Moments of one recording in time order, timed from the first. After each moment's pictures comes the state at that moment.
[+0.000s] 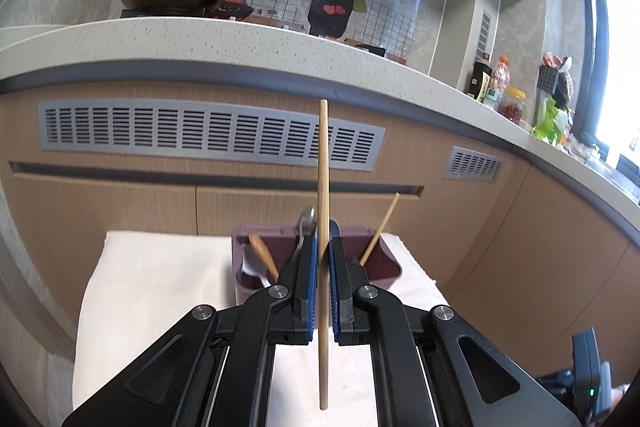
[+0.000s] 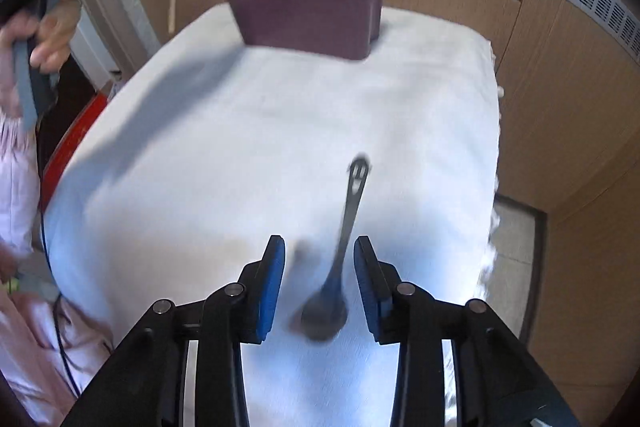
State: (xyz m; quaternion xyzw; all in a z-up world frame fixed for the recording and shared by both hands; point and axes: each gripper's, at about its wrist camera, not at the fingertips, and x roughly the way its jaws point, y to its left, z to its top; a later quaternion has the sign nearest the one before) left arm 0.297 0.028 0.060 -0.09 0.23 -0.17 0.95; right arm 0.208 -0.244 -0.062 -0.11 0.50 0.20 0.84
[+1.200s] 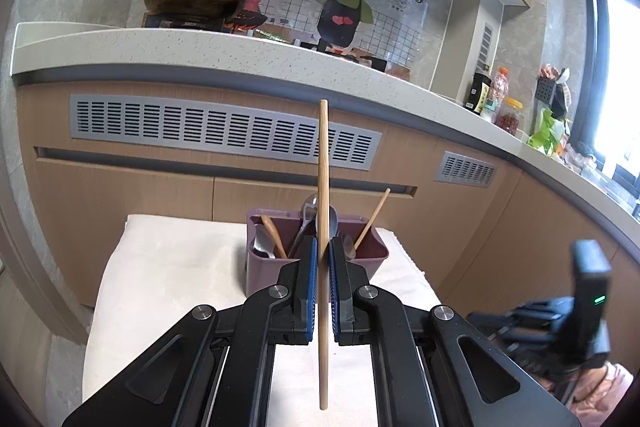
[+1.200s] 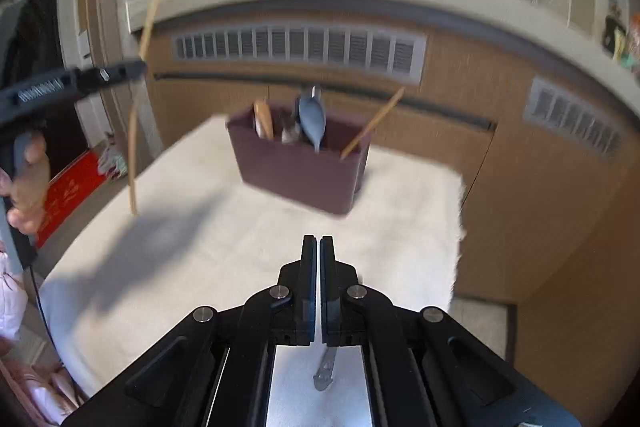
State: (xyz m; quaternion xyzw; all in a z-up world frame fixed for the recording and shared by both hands) left arm 0.243 0.047 0.075 -0.11 0.22 -0.15 0.96; right arm 0.246 -0.218 0.027 -0.11 0.35 0.20 0.91
